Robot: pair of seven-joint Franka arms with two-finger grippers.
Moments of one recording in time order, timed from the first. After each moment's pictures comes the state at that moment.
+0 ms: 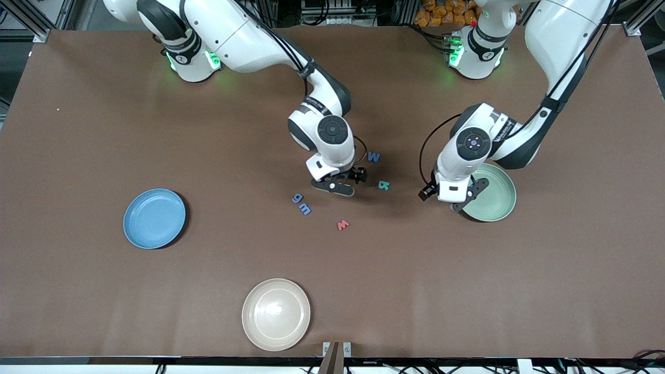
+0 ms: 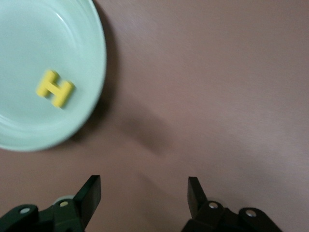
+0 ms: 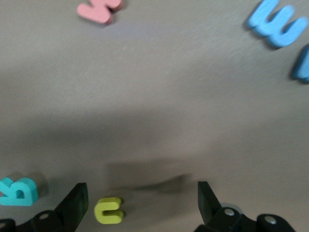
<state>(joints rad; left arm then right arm) 0.15 0.48 -0.61 -2.04 0.36 2.35 -1.44 0.75 0.86 0.13 -1.41 -0.03 2.30 1.13</state>
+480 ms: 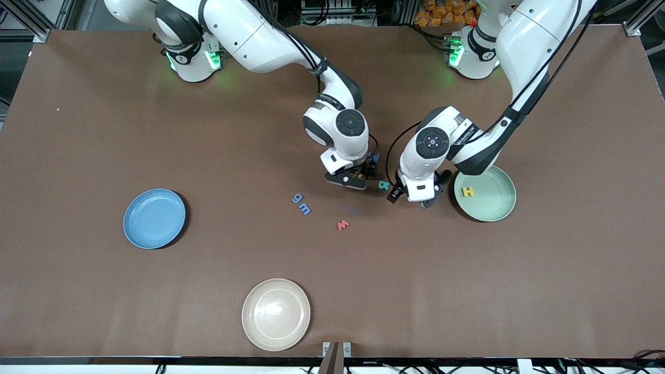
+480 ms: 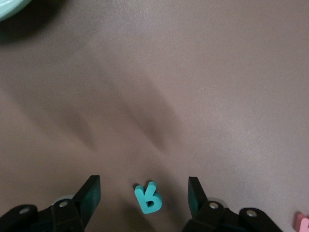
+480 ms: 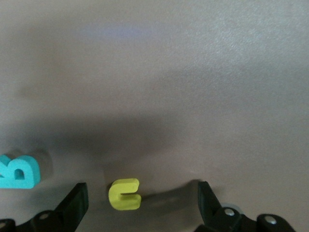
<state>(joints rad) 0.01 0.58 -0.60 -1.93 0.36 2.35 -1.74 0.82 0.91 0.11 -1.36 -0.05 2.30 1.19</state>
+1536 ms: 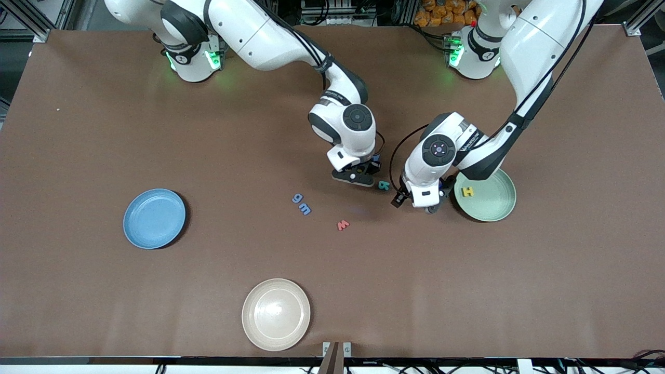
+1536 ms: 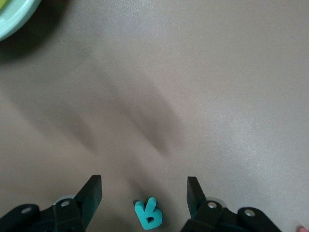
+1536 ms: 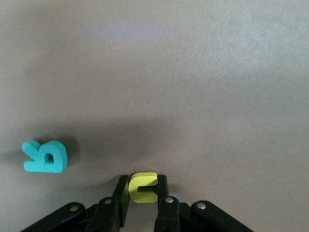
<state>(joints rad) 0.03 0.59 -0.60 -1.92 0.36 2.35 -1.68 0.85 0.93 0.10 -1.31 -0.05 2.29 1.20</state>
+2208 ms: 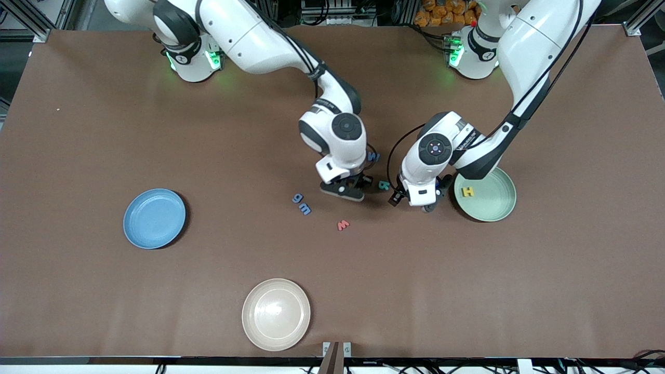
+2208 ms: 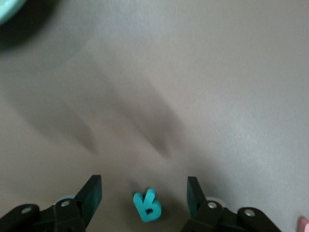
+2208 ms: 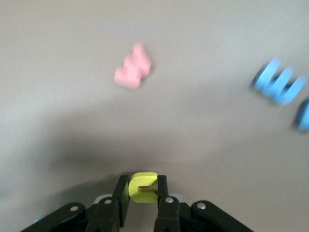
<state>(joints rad) 0.00 0.60 -0.60 -1.91 0.36 2.35 -1.72 0.79 0.89 0.02 -1.28 -0.05 2.26 1.14</state>
